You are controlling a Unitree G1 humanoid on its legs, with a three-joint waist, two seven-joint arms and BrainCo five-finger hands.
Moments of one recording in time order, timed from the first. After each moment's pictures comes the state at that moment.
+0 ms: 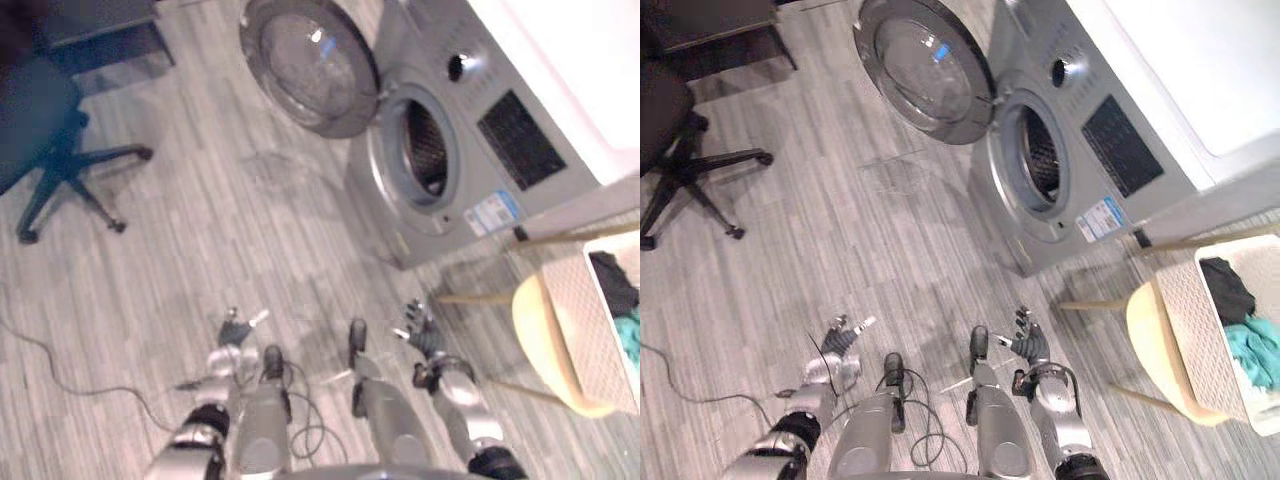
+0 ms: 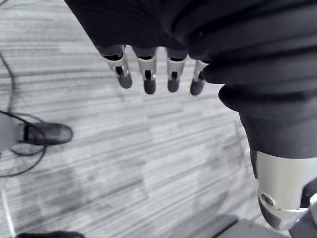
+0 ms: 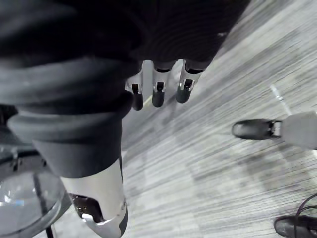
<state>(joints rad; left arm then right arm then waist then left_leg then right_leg) -0.33 0.20 0.07 0.96 -0.24 -0.07 0.21 0.06 -0.12 0.11 0.42 0.30 -0.08 -0.06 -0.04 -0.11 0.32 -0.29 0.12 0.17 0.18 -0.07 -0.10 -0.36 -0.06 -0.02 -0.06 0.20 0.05</state>
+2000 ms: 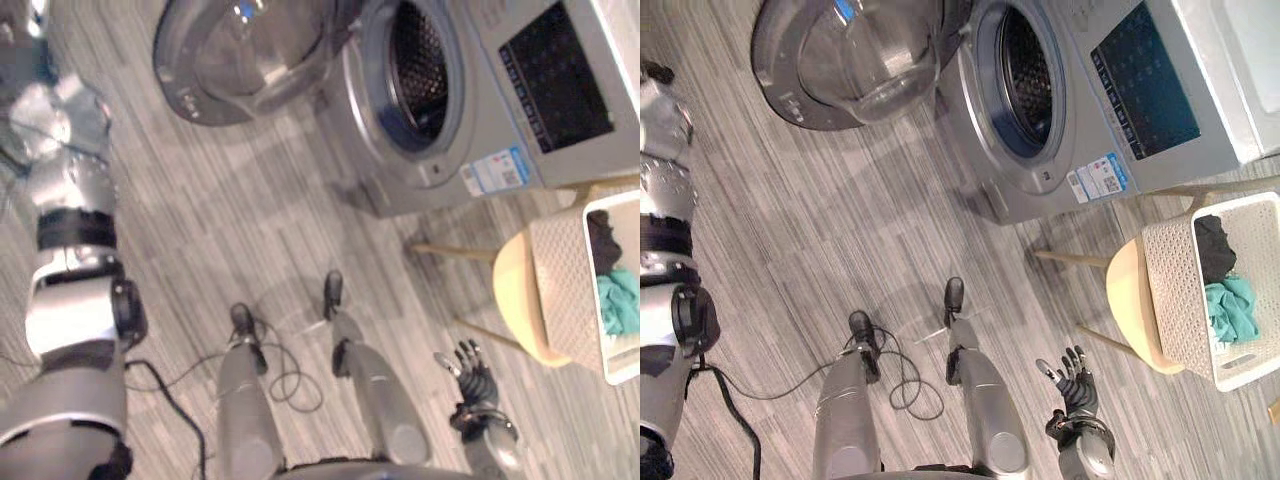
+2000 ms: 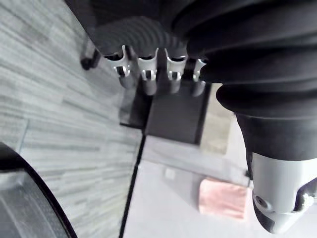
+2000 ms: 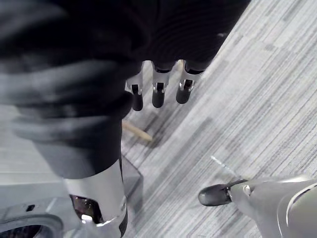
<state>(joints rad) -0.98 0.67 0.21 0.75 -0.62 -0.09 0.31 0.31 -0.10 -0.04 0.28 0.52 -0.15 -0.11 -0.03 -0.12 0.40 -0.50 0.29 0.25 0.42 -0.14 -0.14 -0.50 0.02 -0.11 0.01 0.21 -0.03</state>
